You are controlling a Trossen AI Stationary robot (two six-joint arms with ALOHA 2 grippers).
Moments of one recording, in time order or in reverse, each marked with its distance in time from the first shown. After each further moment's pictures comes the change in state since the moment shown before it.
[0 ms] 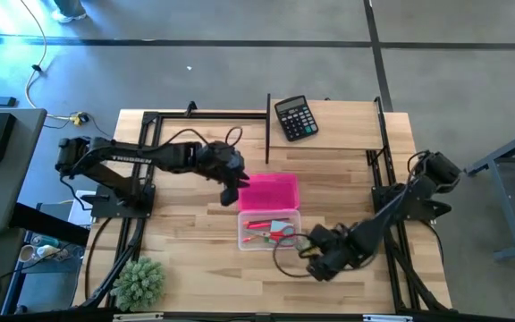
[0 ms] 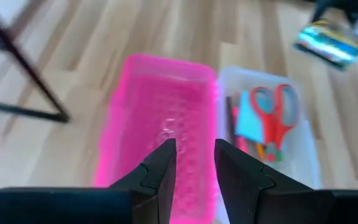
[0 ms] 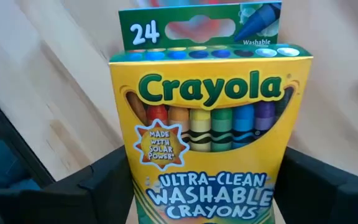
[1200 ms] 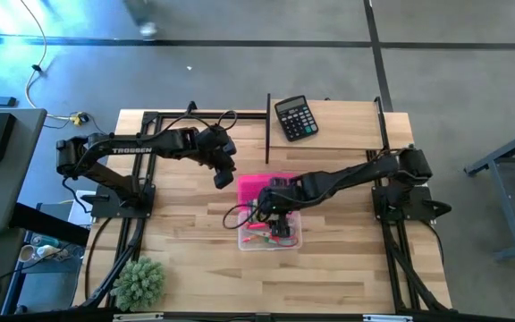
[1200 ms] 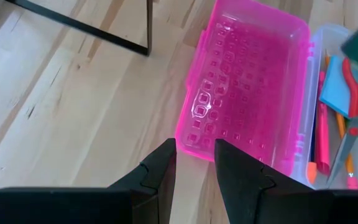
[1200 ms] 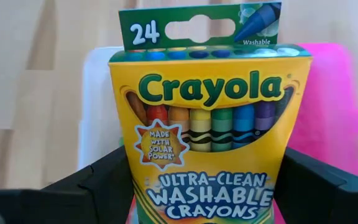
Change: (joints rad) left arm 0.200 -0.006 -0.001 -0.219 -0.009 0.025; right arm -0.501 0.180 0.288 0.143 -0.142 -1.229
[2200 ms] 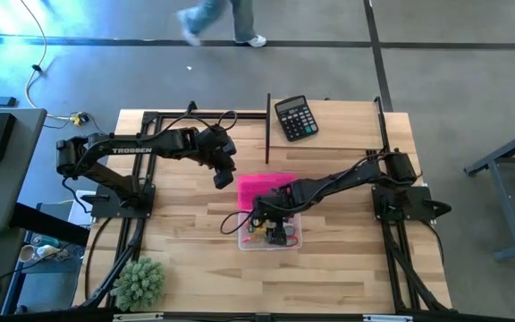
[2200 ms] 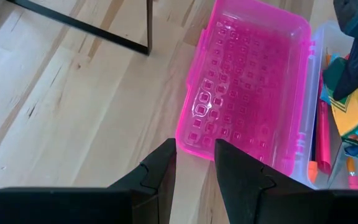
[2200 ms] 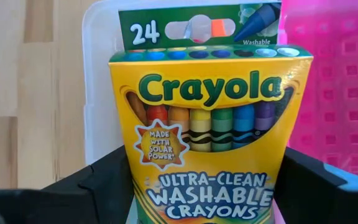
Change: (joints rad) left arm 0.000 0.000 0.000 -0.003 -0.002 0.003; right arm -0.001 0.132 -0.001 0.022 -0.137 0.075
